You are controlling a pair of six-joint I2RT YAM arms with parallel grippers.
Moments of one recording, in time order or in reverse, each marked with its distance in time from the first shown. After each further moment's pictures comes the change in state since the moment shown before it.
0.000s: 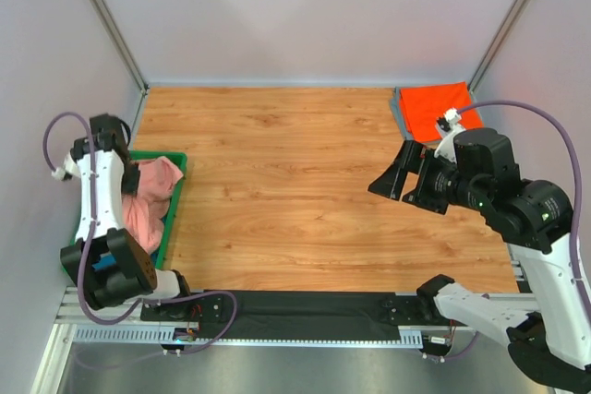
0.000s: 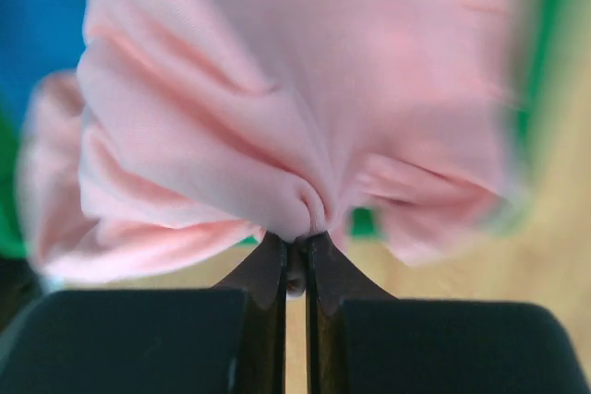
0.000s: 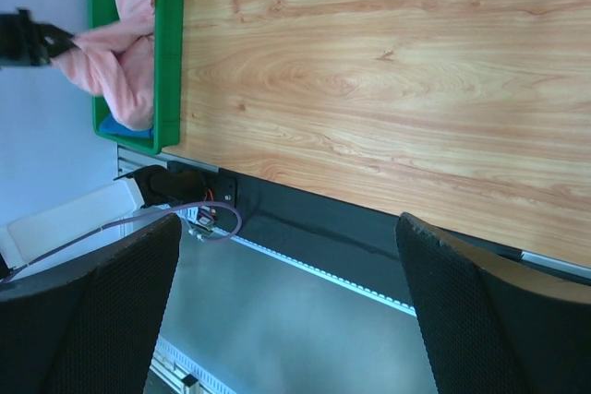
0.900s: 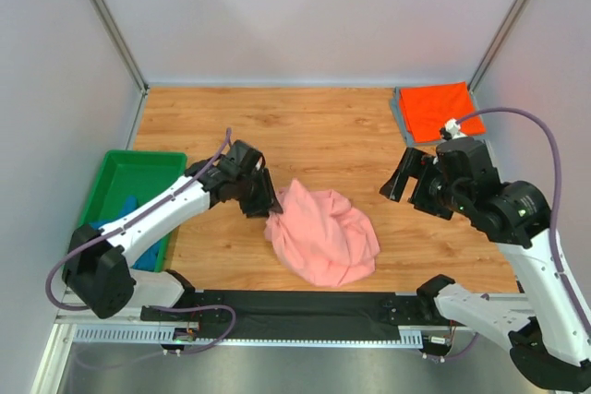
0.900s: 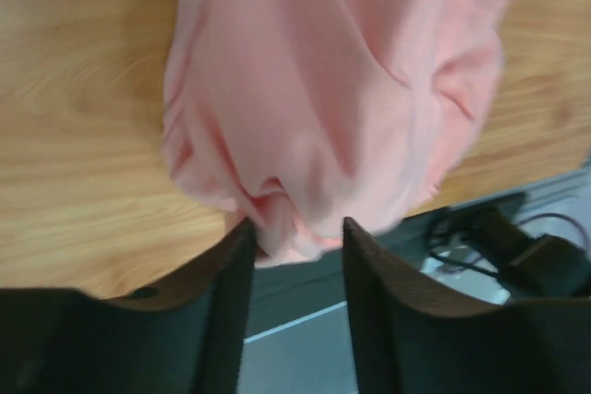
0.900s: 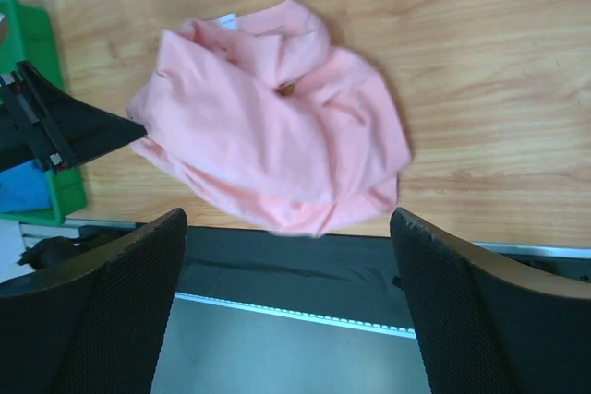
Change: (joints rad) left arm -1.022 -0.067 -0.147 0.465 0.594 0.293; right arm 0.000 -0.029 -0.131 0.001 0.245 0.019
